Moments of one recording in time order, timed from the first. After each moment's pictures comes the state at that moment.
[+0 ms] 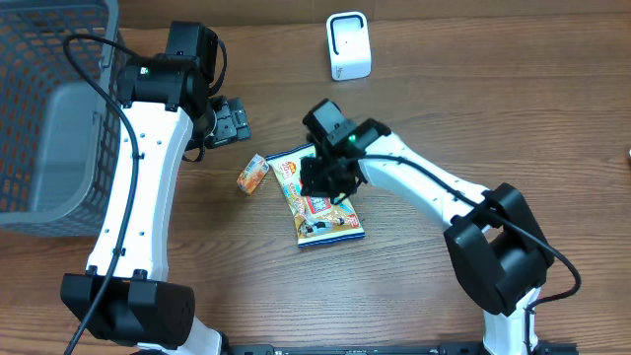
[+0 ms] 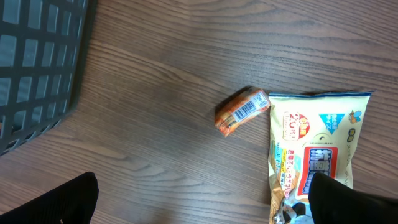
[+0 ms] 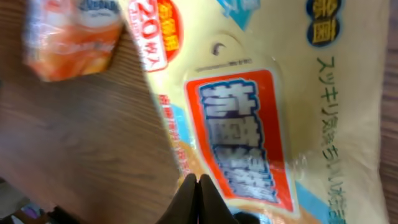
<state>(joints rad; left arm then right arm) -0.10 1.74 1.82 -1.44 -0.16 -0.44 0.69 2.04 1.52 -0.74 -0.37 0.64</state>
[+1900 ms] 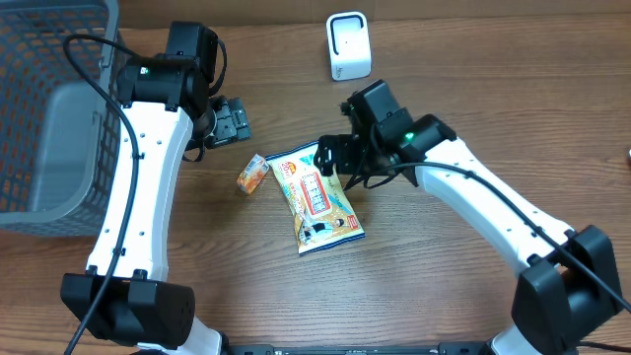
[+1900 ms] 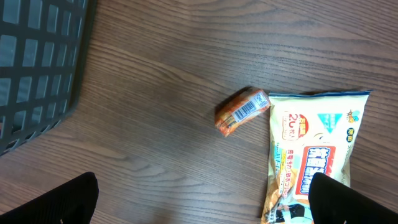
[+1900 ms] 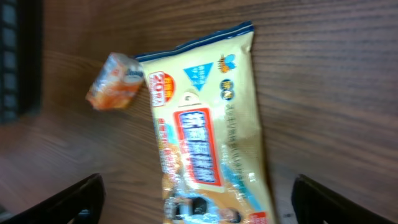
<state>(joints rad) -0.10 1.74 1.82 -1.44 -0.16 -0.44 0.57 1.77 1.42 -0.72 -0.28 0.51</state>
